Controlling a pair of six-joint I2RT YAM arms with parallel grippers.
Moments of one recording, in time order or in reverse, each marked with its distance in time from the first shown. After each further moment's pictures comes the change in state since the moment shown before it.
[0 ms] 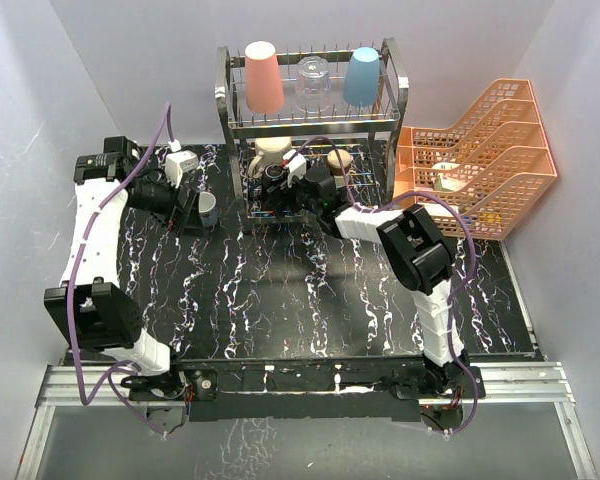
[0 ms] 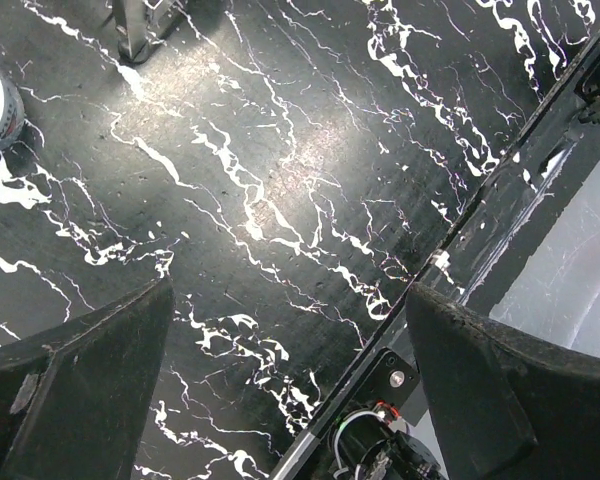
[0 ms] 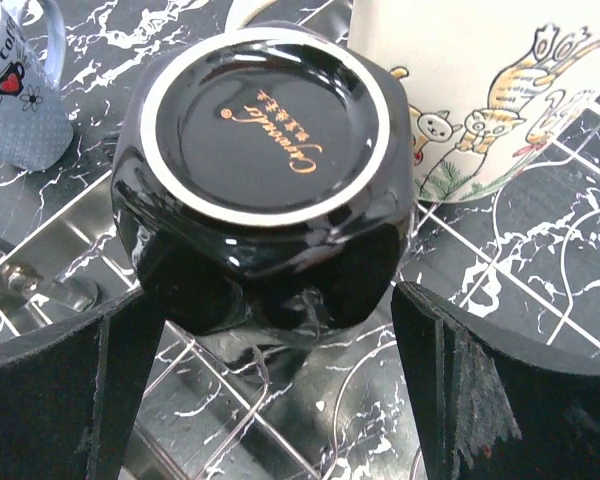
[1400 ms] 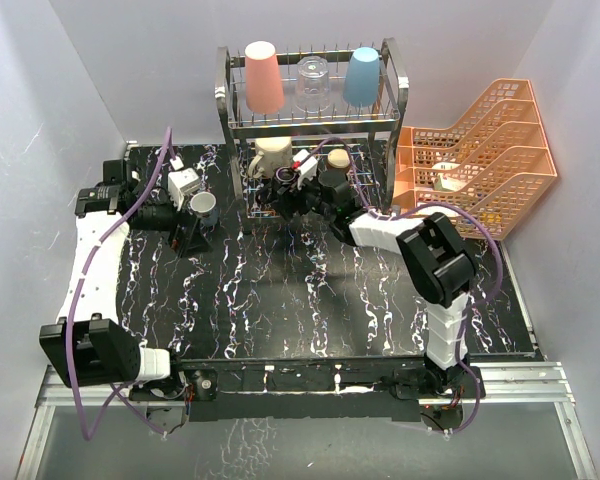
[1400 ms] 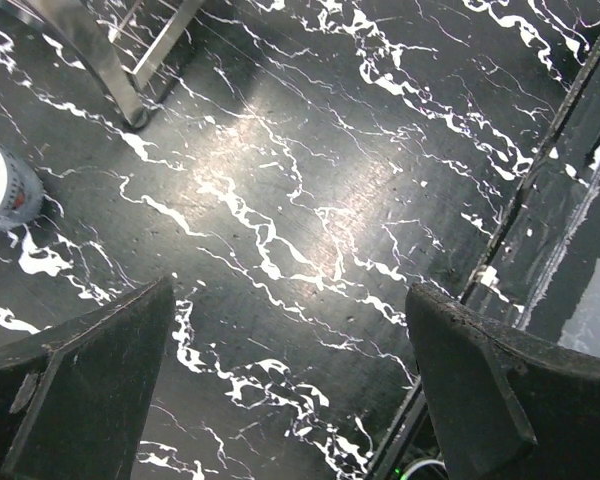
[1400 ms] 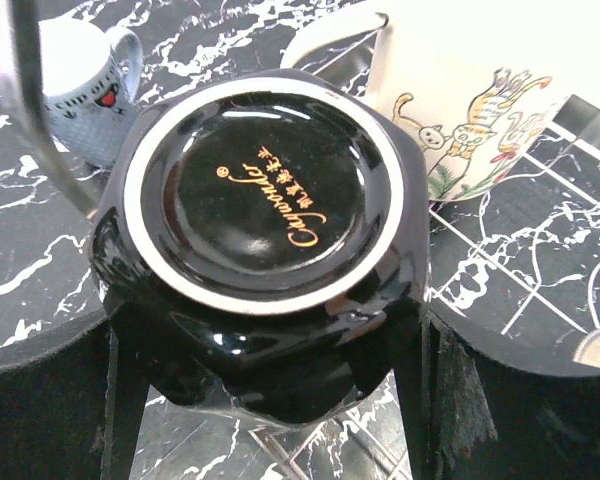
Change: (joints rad) left arm 0.000 -0.208 -0.272 0.193 0.106 0.123; right arm -0.003 -0.143 -0.150 0.077 -0.060 0.000
